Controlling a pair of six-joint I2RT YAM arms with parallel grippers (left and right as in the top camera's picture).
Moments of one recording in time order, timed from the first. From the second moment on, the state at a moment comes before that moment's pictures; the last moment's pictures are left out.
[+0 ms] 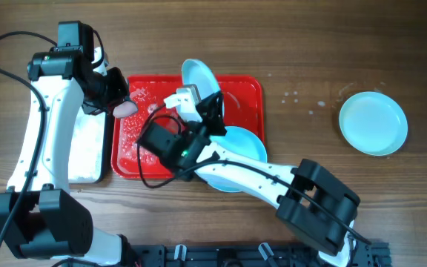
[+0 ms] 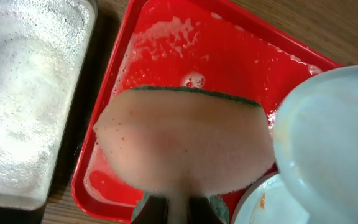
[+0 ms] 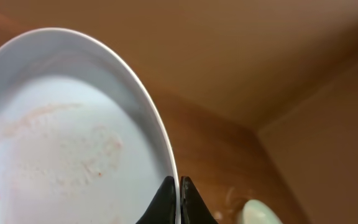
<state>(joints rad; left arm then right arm) 0.04 1.68 1.51 -1.15 0.15 -0.36 1.04 1.98 1.40 -0.50 1.43 0.38</state>
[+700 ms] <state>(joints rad) 0.04 1.68 1.51 -1.15 0.15 -0.36 1.01 1.99 1.40 -0.43 1.24 0.11</state>
